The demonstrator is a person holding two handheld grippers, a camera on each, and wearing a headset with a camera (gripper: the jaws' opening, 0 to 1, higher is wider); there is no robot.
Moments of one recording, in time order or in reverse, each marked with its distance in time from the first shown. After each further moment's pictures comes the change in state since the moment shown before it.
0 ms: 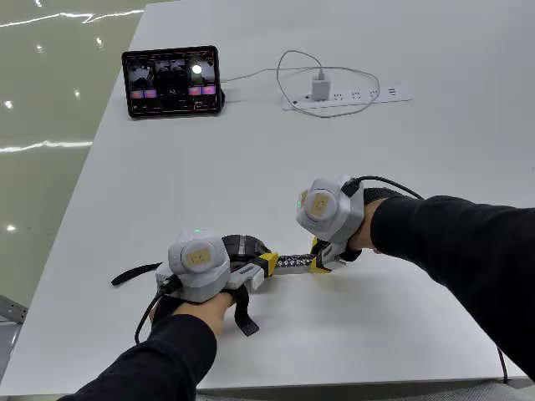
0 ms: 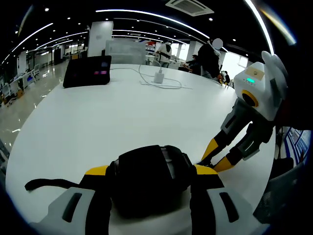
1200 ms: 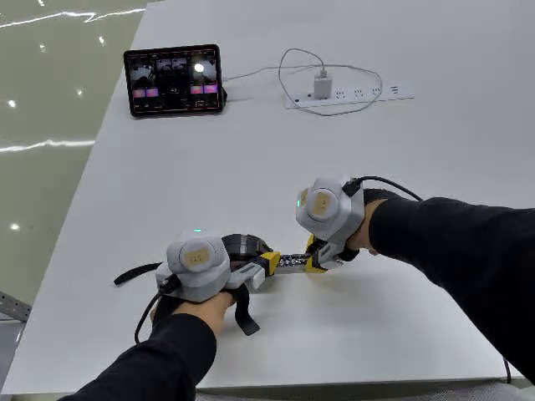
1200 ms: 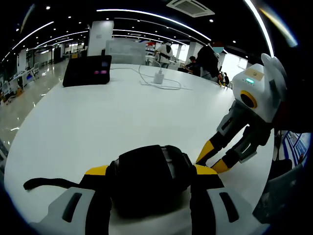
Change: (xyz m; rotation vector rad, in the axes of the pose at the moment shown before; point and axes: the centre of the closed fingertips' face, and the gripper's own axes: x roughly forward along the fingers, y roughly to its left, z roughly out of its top) left arm 0.000 0.000 0.000 -0.013 -0.004 -0.013; right arm 0.005 0.002 0.012 -0.014 -0.054 0.016
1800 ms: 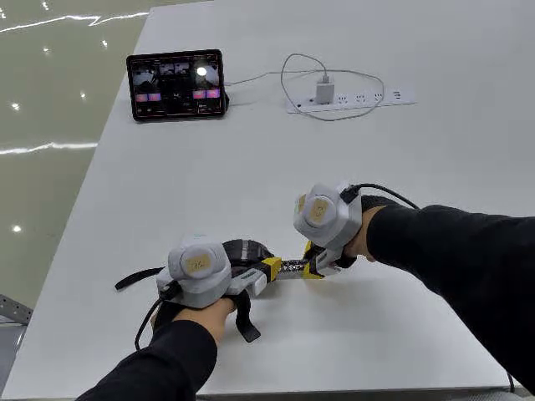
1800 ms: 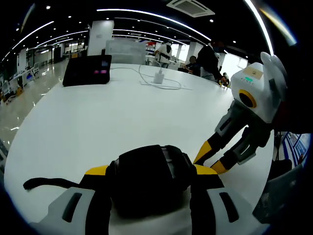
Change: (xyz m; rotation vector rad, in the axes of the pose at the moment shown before) left arm 0.000 0.000 0.000 -0.002 0.002 -0.001; right arm 0.003 0.001 0.006 0.010 -0.011 -0.002
